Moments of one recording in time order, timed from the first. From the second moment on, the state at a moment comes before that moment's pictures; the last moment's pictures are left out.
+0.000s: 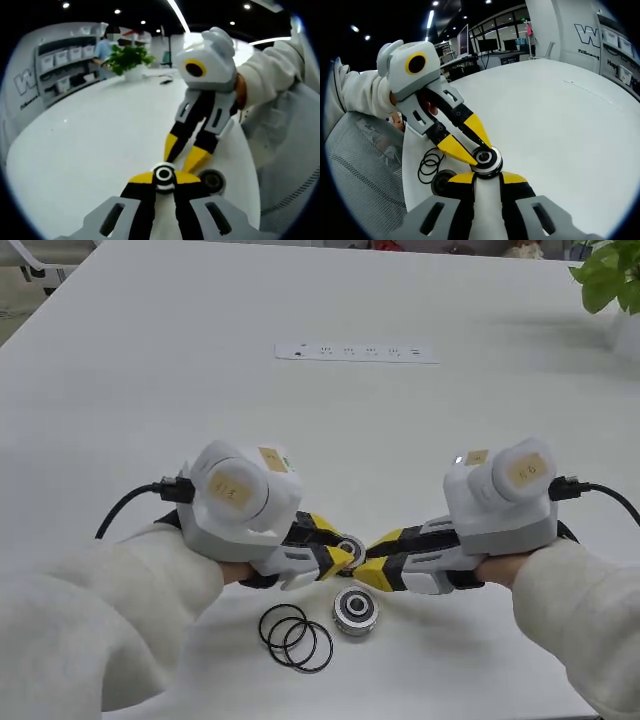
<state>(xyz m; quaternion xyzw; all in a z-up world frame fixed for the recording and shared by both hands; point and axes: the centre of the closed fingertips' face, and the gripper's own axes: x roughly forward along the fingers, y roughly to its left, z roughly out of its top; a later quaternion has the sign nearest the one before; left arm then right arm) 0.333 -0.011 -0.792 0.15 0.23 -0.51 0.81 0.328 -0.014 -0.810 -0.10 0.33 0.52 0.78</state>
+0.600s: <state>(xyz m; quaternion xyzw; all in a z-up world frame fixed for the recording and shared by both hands) 0.330 -0.011 -0.792 0.14 0.24 -0.51 0.82 0.328 -0.018 -0.810 -0.12 0.32 0.52 0.78</state>
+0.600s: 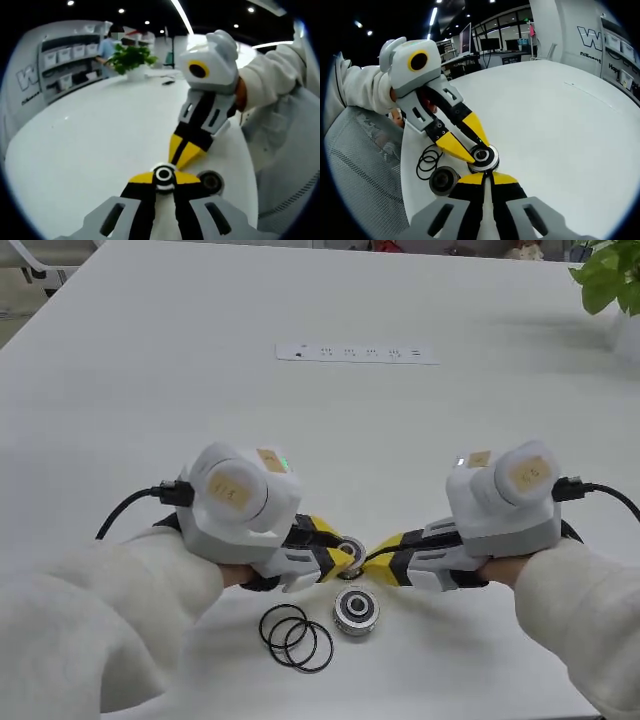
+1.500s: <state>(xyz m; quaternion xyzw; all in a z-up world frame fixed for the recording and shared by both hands) 0.332 -0.011 -0.792 0.15 0.23 -0.51 0.81 0.333 -0.022 -0.811 -0.06 0.36 0.49 0.79</state>
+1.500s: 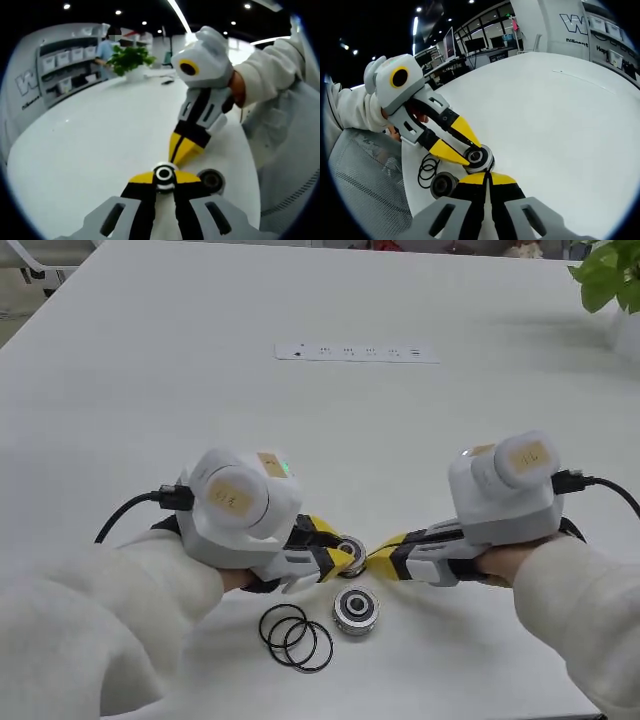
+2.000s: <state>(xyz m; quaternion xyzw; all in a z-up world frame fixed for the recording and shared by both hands) 0.332 -0.011 -0.792 0.15 0.23 -0.51 0.82 0.339 -0.025 -0.805 -0.02 0.36 0.47 0.80</state>
